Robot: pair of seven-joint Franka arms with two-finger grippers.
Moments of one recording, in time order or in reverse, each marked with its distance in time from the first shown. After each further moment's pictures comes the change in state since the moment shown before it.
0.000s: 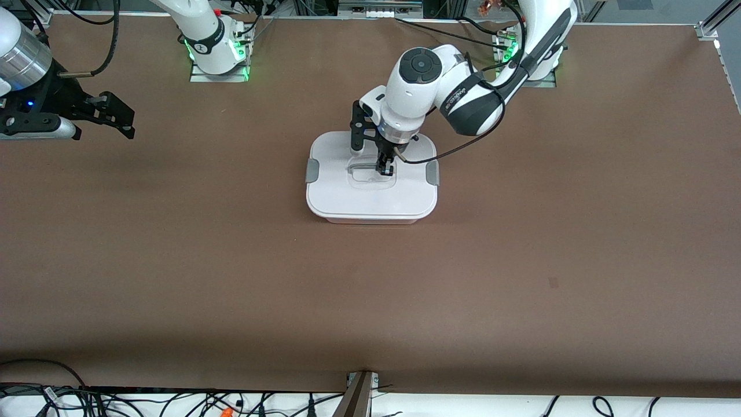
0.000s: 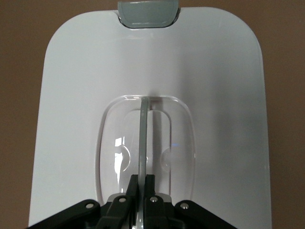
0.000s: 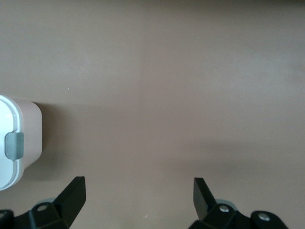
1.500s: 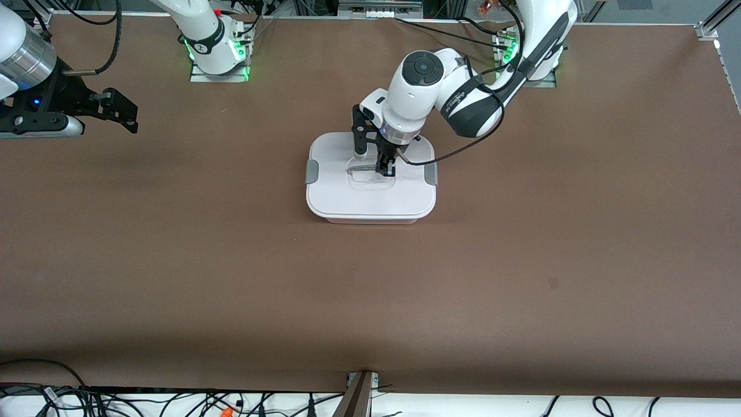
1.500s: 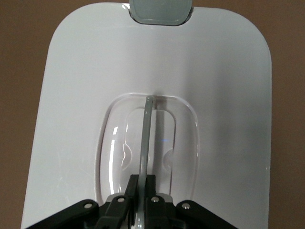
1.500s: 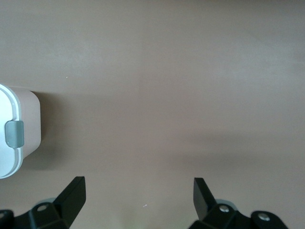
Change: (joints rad) left arm 0.000 0.001 0.008 -0.020 0.001 0.028 -0.081; right arm 0.001 0.000 0.006 0.003 0.000 -0.031 0.000
